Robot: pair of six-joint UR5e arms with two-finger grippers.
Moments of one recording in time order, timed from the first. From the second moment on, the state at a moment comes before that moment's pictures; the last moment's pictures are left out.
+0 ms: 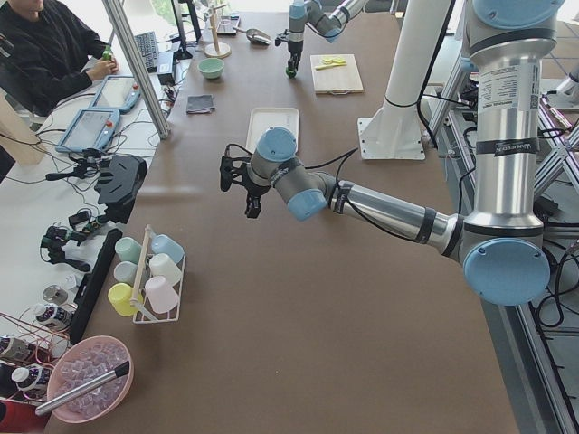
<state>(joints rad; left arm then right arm) -1.24 -1.52 -1.90 -2.20 -2.29 -0.98 0.77 -1.58 1.78 -1.09 2.04 1.32</state>
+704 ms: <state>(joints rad) -1.10 -1.48 -1.98 -2.21 -2.21 -1.15 0.84 -1.56 1.98 -1.26 2.11 1.32</state>
